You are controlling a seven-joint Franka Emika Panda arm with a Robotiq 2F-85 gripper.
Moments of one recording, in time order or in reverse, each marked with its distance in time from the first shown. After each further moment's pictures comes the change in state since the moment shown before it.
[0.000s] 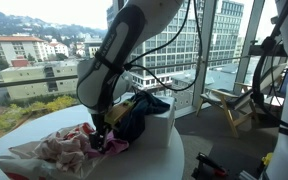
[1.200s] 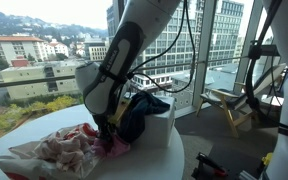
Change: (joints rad) arm 0.055 0.071 -0.095 0.075 -0.197 0.048 0.008
